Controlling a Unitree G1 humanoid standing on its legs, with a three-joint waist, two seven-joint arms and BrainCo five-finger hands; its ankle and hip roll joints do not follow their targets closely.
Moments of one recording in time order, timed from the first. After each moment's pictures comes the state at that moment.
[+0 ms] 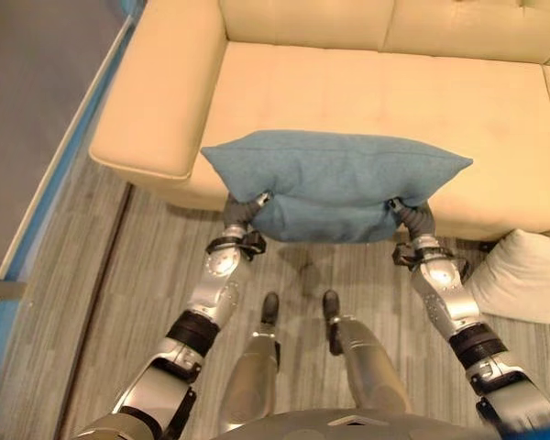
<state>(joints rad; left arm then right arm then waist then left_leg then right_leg) -0.37 0.27 -0.37 0.41 -0.69 -0.25 0.24 -0.27 -0.37 0.25 0.41 0.45 -0.22 -0.20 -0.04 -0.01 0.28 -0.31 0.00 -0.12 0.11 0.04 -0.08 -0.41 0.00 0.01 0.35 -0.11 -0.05</state>
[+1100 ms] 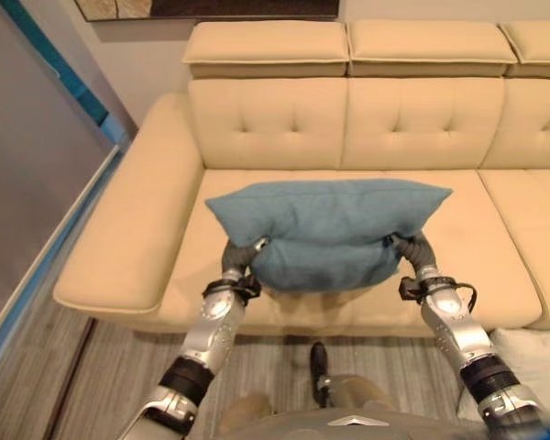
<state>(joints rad) -0.17 0.26 -0.32 0.37 -0.68 -0.20 0.19 -0.16 -0.36 0.25 0.37 0.37 -0.16 -0.13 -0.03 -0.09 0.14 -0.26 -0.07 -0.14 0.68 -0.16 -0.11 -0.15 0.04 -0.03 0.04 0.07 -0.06</state>
